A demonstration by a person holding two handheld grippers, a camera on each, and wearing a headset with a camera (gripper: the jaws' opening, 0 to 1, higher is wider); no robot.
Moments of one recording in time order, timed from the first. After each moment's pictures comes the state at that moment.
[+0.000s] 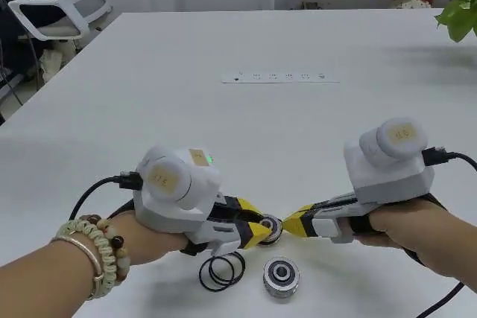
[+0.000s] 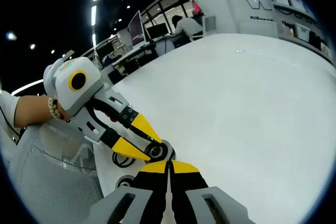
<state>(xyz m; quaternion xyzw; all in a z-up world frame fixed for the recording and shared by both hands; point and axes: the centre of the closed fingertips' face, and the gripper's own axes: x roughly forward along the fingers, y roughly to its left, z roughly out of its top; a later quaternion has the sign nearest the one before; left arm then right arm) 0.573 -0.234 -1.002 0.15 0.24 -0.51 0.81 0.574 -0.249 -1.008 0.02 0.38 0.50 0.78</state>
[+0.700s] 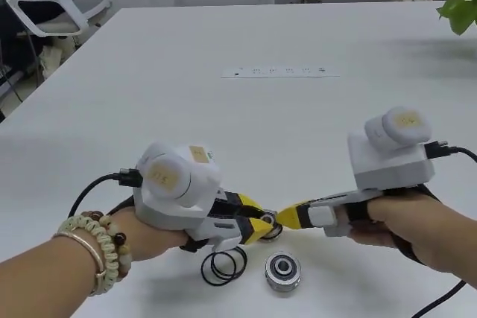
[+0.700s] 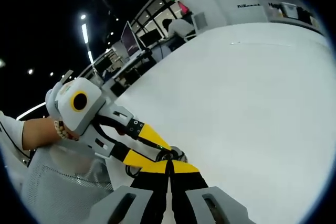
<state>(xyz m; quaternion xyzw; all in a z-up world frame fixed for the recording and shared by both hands) 0.572 -0.232 -1.002 0.16 0.23 -0.51 0.81 0.563 -0.234 -0.997 0.07 0.40 0.50 0.77</state>
